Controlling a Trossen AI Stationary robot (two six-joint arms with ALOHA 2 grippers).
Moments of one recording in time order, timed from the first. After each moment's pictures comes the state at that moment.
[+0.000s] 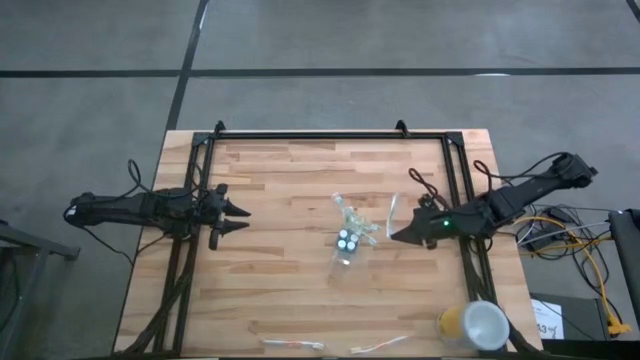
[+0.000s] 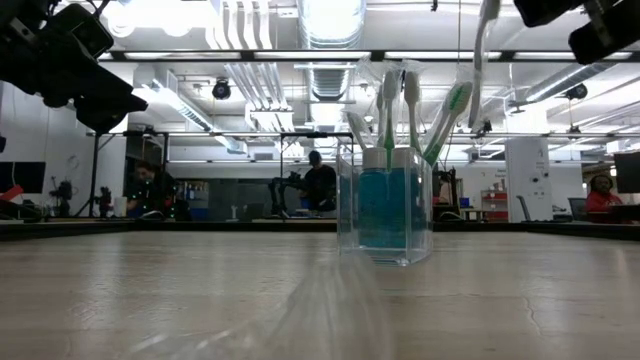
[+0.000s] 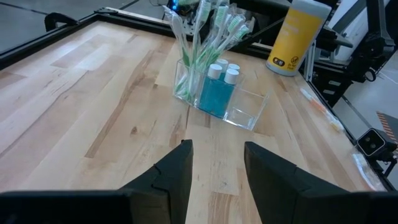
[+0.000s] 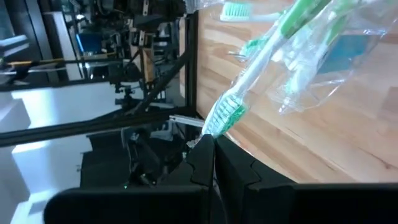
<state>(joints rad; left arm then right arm) -0.07 0.22 0.24 -0.35 -0.05 -0.25 0.44 0.81 0.68 -0.27 0.29 1.75</state>
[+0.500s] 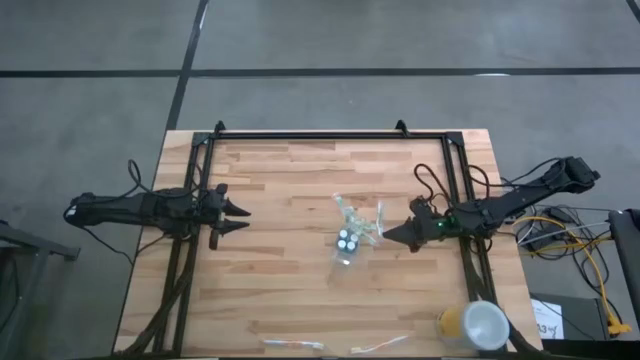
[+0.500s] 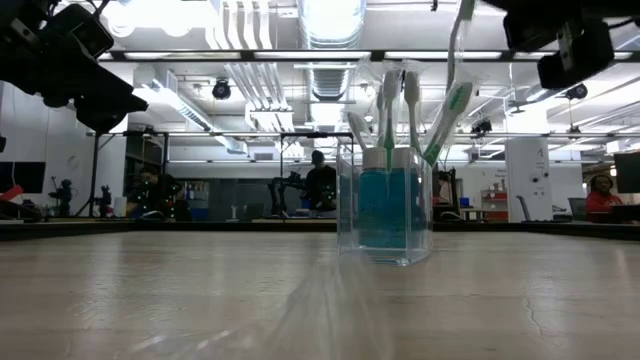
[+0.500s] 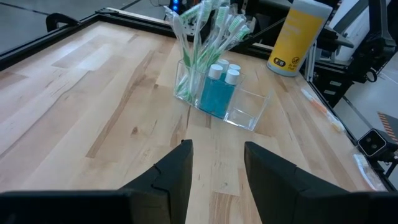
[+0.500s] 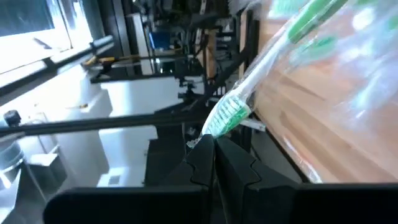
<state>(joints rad) -0.07 0.22 0.24 -0.35 -0.05 -0.25 0.38 0.82 0.40 0.35 0.26 1.70</state>
